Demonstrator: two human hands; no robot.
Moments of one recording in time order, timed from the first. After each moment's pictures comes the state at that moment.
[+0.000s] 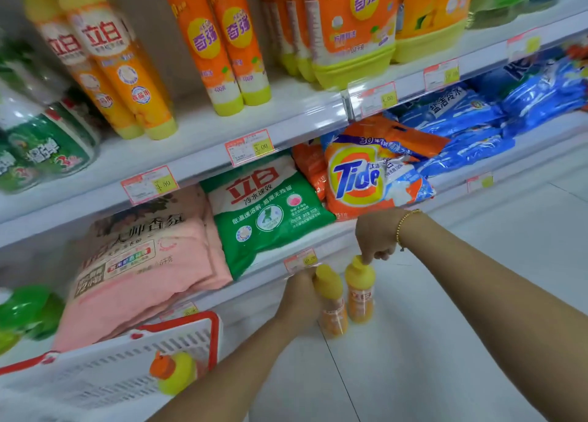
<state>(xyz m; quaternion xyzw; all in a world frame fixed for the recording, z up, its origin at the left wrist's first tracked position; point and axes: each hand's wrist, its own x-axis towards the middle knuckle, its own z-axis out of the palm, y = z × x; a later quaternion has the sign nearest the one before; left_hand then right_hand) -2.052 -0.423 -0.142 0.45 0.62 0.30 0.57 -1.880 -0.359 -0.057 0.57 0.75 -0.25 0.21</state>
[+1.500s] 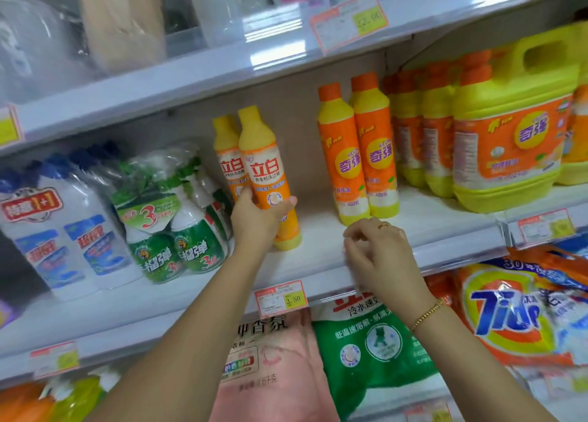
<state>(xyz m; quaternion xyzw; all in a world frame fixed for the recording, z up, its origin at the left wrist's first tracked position) -2.236 -0.260 0.118 0.54 0.59 0.58 0.15 -2.053 -0.282 0.042 0.46 0.72 -0.04 -0.51</state>
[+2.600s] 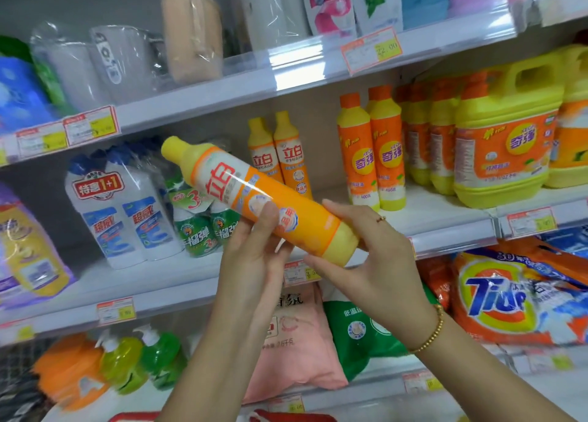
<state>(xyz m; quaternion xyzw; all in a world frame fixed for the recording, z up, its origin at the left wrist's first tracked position) -2.213 -0.438 0.140 0.38 0.29 0.74 0.48 -2.076 -0.405 0.095 0.28 0.73 -0.10 -0.62</state>
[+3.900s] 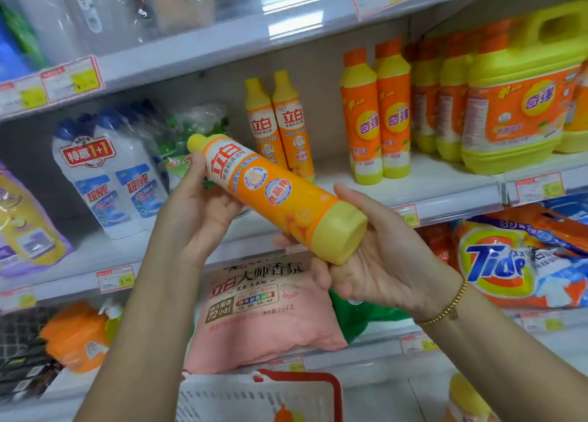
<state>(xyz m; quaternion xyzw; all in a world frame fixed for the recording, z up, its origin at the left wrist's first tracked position) -2.282 -0.421 0.157 0.35 0.33 0.72 0.49 -2.072 -0.410 0.102 0.01 0.45 -0.88 -0.17</state>
